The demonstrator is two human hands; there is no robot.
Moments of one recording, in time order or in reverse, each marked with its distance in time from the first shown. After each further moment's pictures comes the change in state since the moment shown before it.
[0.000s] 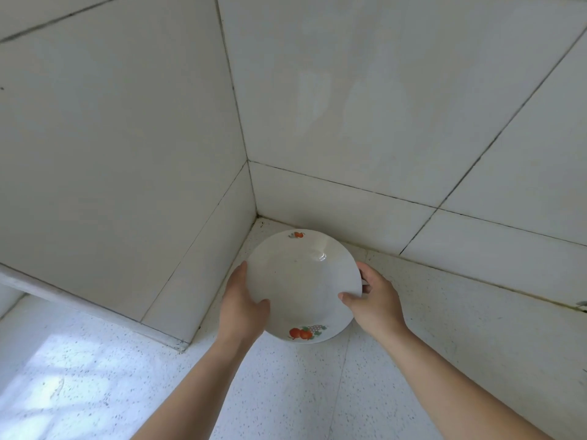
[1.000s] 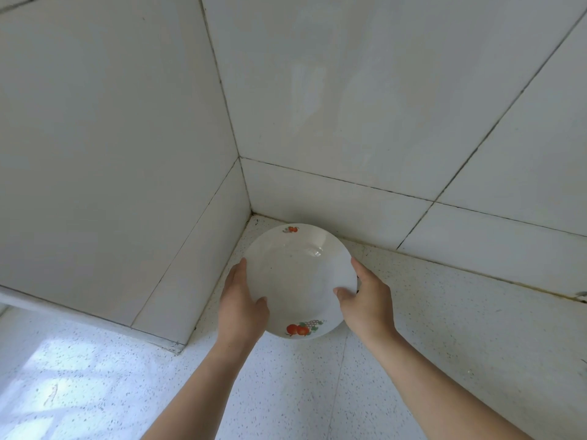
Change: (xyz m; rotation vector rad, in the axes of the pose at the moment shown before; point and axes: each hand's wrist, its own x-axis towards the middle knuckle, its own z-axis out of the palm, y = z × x) left_hand 0.012 -0.017 0.015 0.163 0.051 0.065; right_hand -0.001 0.004 0.015 -0.134 0.115 -0.081
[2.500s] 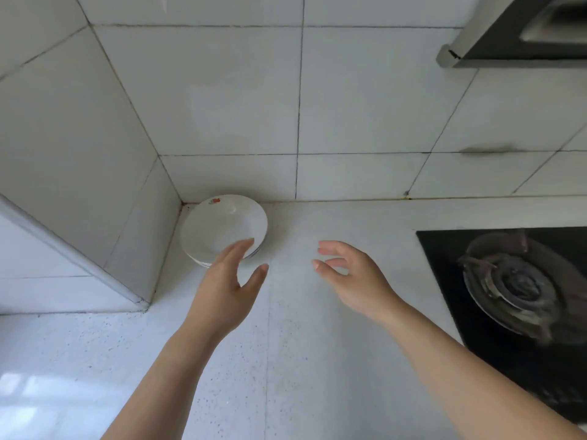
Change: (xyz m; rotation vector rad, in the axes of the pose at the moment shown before) left_hand -0.194 0.064 -0.066 0.088 -0.255 0.541; right_hand -0.222 -0.002 -0.132 0.163 0.030 -0.006
